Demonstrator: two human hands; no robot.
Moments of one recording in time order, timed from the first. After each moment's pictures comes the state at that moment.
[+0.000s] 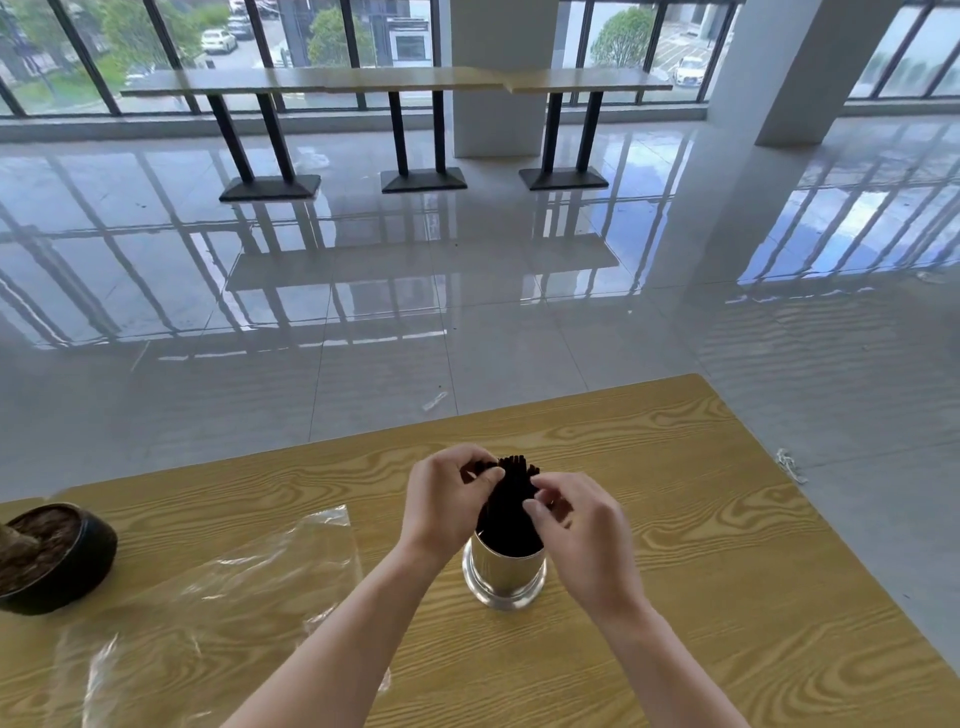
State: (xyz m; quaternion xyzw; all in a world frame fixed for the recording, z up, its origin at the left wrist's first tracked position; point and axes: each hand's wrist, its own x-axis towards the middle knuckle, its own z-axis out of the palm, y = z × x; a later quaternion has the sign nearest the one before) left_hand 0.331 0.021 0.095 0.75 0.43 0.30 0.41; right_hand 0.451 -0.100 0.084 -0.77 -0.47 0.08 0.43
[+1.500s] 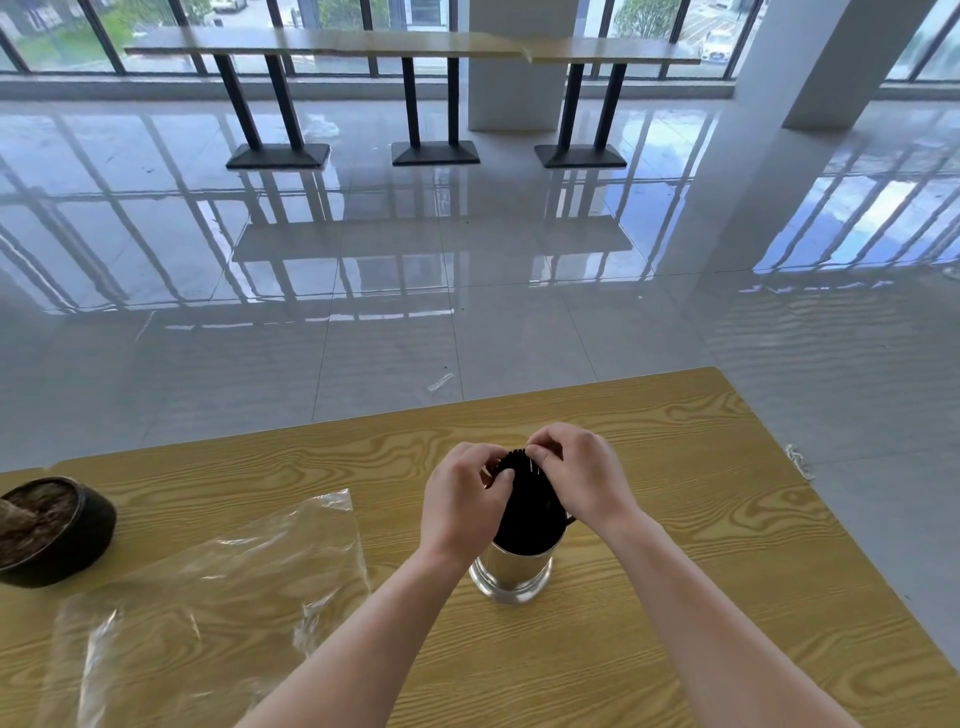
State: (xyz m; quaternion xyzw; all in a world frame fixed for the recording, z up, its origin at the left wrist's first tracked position) left_hand 0.343 0.017 0.065 0.76 0.45 0.29 0.37; right_hand 0.495 -0.034 0.079 -0.79 -0.51 0.16 0.30
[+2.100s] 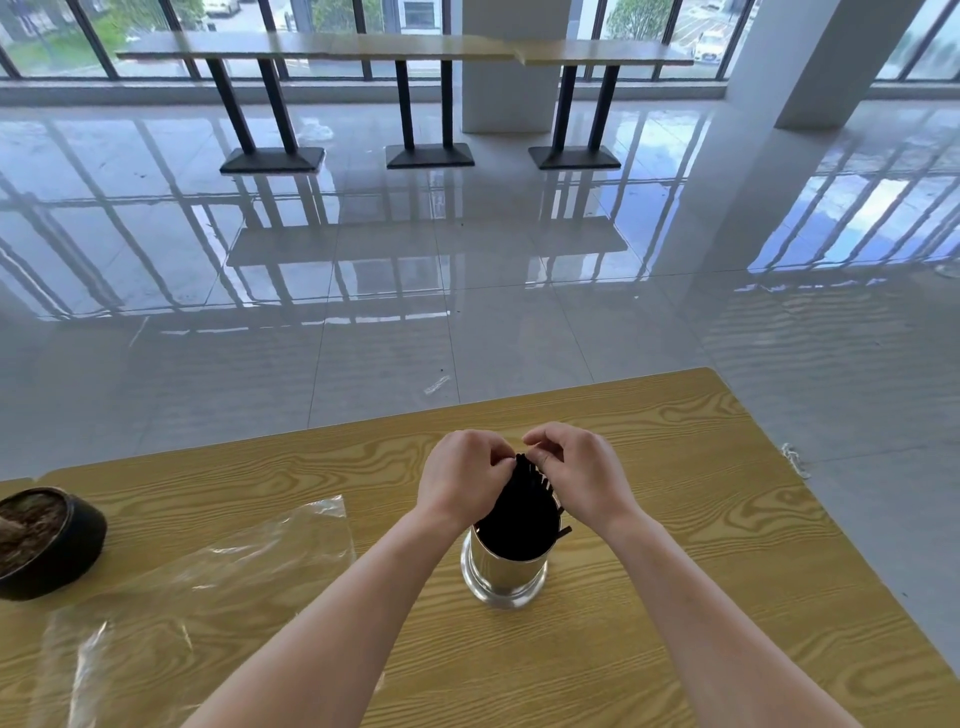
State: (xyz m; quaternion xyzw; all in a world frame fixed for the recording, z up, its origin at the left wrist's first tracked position) left_hand 0.360 0.044 0.086 0.83 0.43 0.17 0.32; right_hand 0.506 -0.036 0.078 -0.78 -0.51 0.17 0.33
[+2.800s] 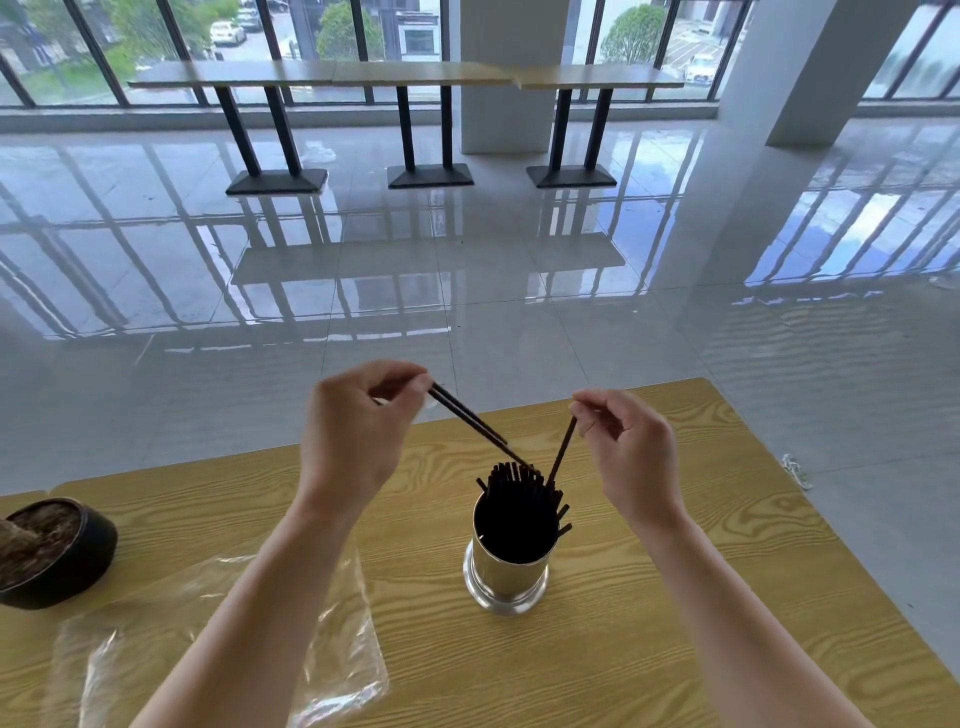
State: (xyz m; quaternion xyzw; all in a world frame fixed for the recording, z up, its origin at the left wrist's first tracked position) left_hand 0.284 0.059 0.188 0.71 0.43 0.44 0.35; right_hand 0.516 -0.060 0.127 -0.70 -0.49 -0.02 0.51
